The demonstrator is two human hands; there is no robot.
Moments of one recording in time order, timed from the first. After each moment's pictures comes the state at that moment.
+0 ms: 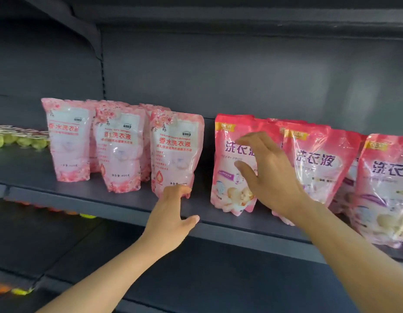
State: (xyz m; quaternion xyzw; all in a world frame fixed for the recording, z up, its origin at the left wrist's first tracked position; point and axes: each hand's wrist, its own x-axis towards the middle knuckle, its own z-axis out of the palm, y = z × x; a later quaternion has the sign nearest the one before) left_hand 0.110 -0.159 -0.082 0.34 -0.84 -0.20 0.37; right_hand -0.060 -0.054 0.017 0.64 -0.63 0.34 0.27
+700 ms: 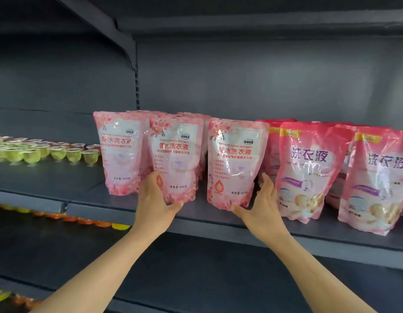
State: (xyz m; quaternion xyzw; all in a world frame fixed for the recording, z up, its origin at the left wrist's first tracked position) left_hand 0.228 -0.289 -0.080 0.40 -0.77 -0.21 0.45; right_hand 0.044 -0.157 -0.071 0.47 -0.74 0.48 -0.02
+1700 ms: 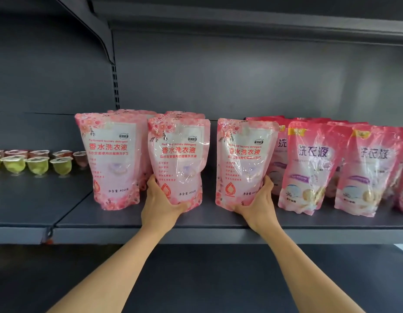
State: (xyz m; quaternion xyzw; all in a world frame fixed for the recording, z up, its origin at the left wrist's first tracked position) left_hand 0.216 -0.365 -0.094 0.38 -0.77 -0.31 0.41; right_hand 0.056 -0.213 -0.086 0.32 -0.79 0.52 0.01
